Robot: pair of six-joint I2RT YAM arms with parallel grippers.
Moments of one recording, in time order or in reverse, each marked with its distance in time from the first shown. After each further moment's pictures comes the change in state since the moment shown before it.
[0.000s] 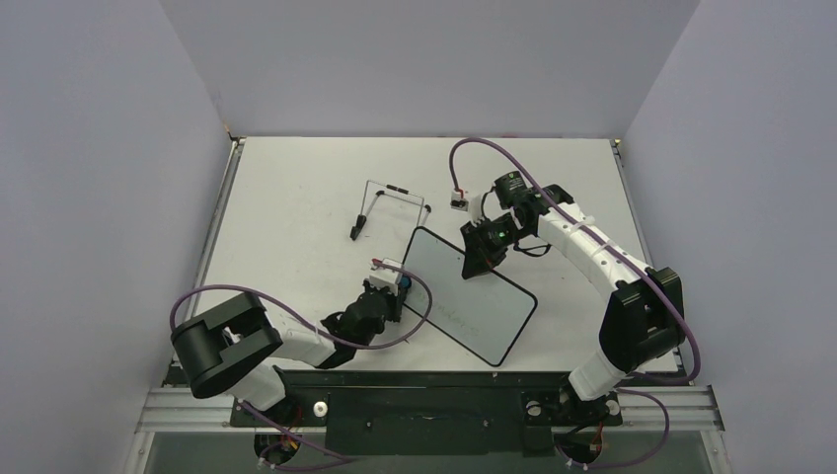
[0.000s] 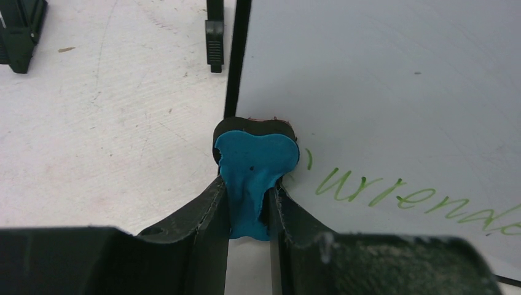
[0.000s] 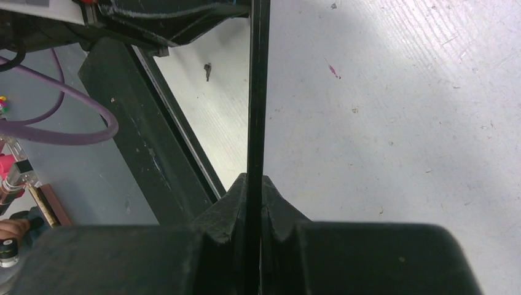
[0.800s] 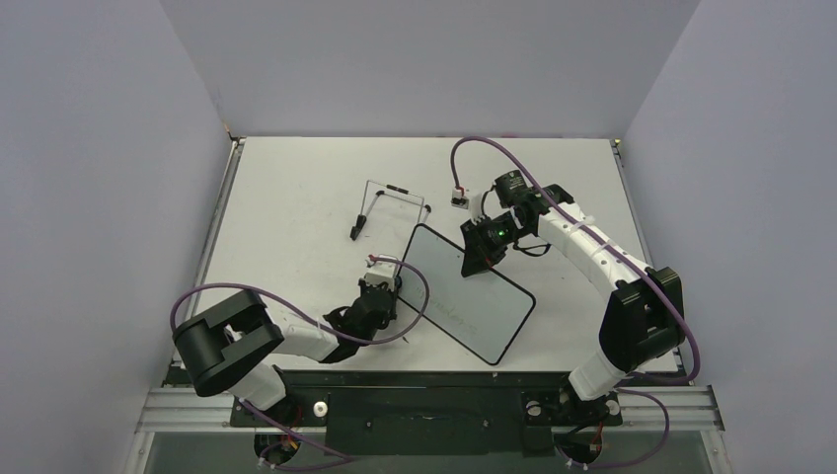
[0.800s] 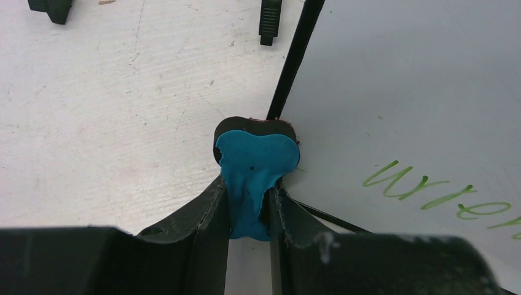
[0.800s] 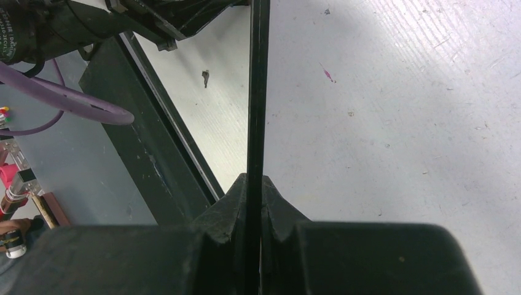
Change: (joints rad) left arm 0.021 0.022 0.043 -0.158 -0.079 -0.079; right arm -0.005 0.000 0.000 0.023 0.007 0.034
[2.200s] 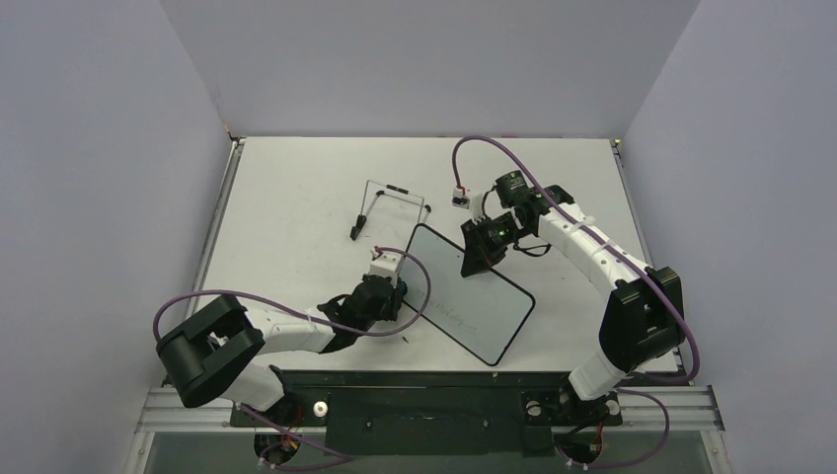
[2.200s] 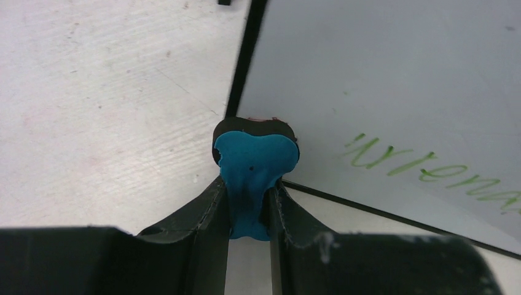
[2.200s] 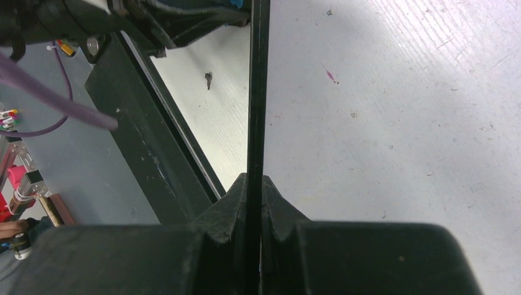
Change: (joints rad) left arm 0.074 -0.088 0.071 -0.267 0.233 -0.051; right arm -0.003 0.000 -0.008 0.014 -0.014 0.018
